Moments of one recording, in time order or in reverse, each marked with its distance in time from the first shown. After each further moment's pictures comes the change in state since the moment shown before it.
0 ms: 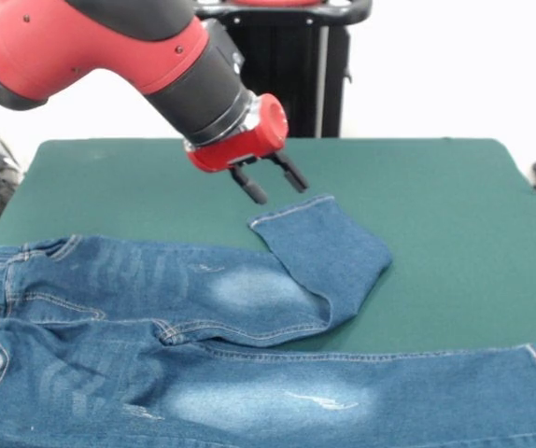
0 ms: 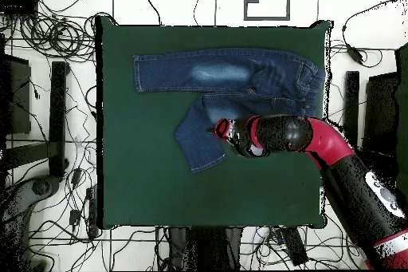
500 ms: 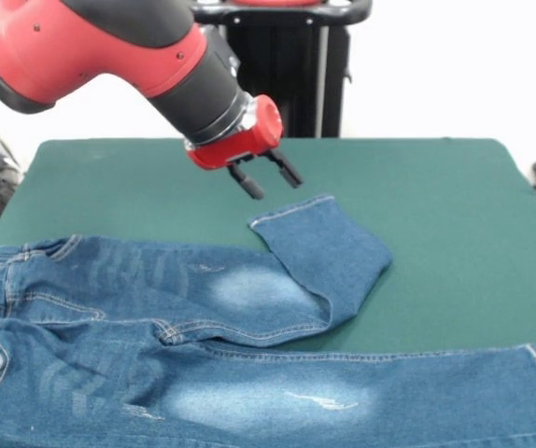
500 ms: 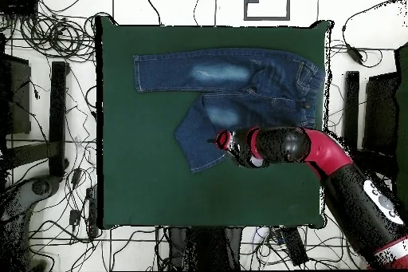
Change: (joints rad) arm -0.044 0.031 0.000 0.056 -0.062 -0.024 0.000
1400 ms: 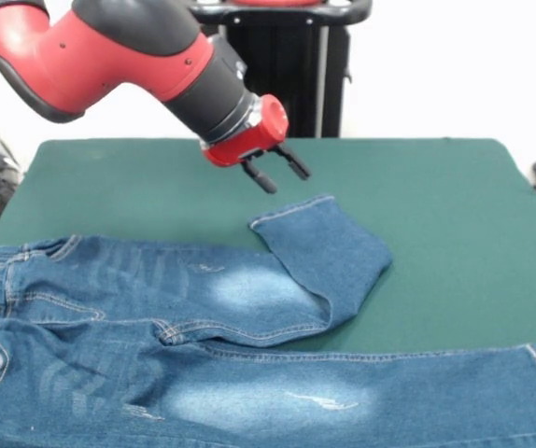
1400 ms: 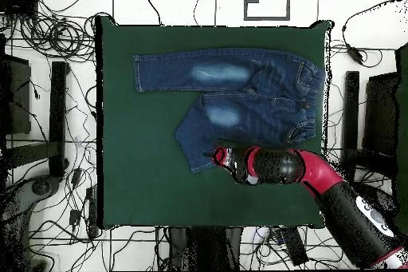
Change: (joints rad) arm -0.099 0.093 0.000 0.109 -0.058 -0.114 0.000
